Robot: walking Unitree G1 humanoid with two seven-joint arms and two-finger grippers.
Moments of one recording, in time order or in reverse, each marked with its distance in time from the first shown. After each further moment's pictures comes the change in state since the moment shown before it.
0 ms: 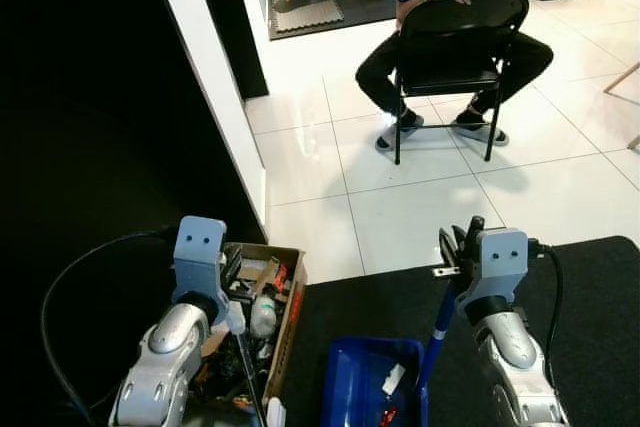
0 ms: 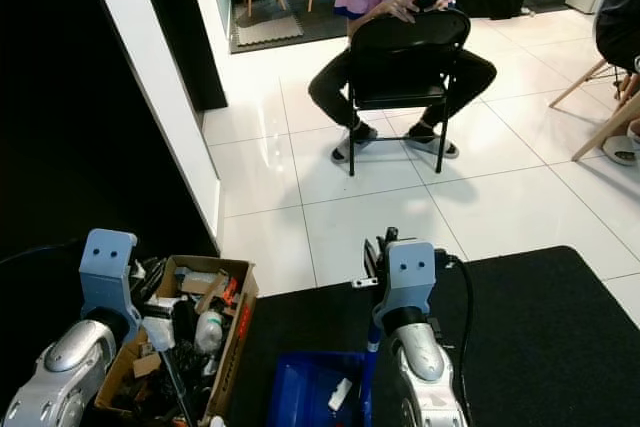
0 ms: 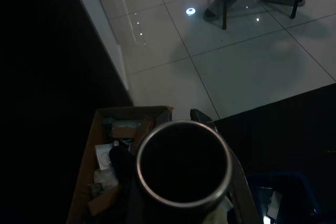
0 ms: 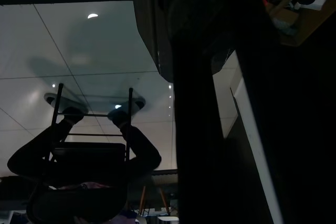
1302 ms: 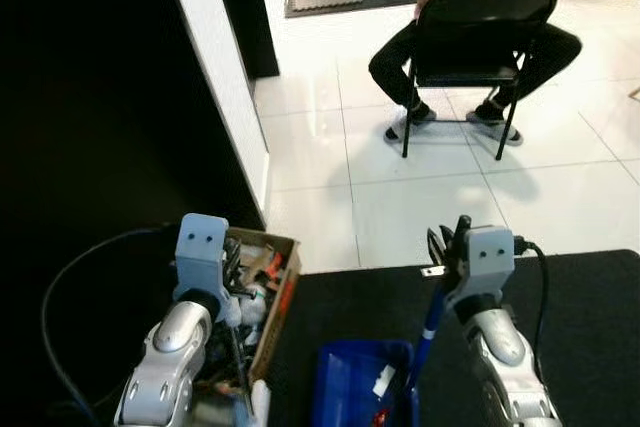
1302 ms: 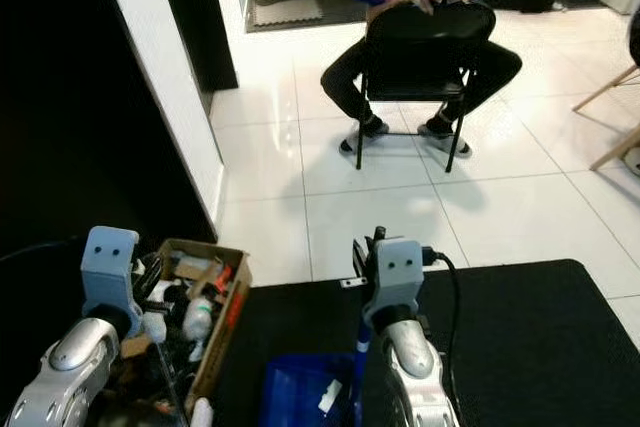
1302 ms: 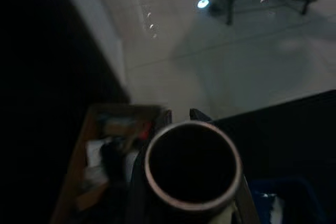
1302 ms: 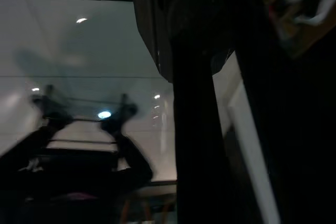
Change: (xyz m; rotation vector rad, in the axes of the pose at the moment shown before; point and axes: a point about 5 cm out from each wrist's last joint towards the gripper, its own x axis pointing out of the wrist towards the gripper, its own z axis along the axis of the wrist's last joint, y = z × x) left arm 0.005 -0.008 0.005 0.044 -0.028 0.004; right arm 0.002 -0.003 -0.001 -0.002 0.009 -0.007
